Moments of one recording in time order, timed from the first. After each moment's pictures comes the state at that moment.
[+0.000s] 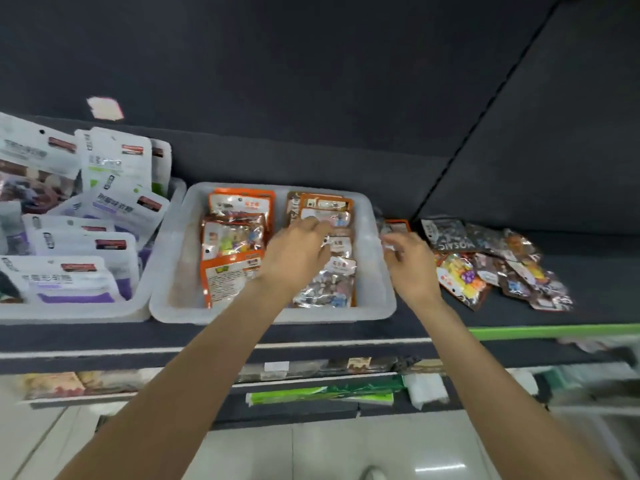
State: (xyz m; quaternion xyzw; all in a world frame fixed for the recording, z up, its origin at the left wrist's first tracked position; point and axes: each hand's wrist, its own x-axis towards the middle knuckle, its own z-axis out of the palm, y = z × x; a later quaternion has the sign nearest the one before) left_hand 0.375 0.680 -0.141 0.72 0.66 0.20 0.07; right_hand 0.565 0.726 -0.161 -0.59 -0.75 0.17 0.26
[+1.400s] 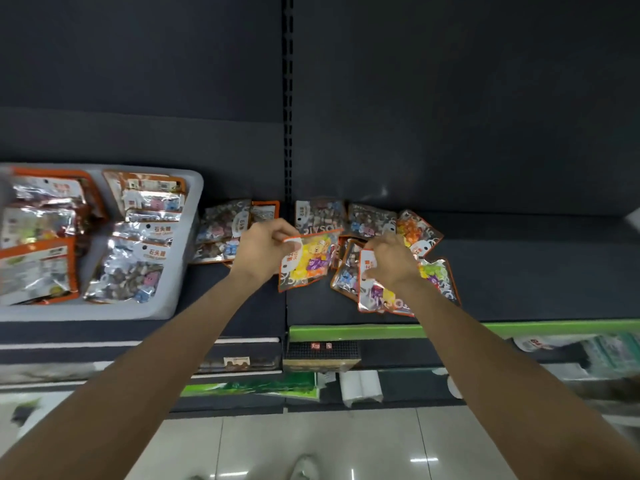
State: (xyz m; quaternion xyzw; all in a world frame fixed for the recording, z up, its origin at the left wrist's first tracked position) left_hand 0.651 0.796 -0.189 0.52 0.71 0.37 0.29; right_hand 0.867 0.885 -0.229 -0.57 -0.81 0.11 -0.04
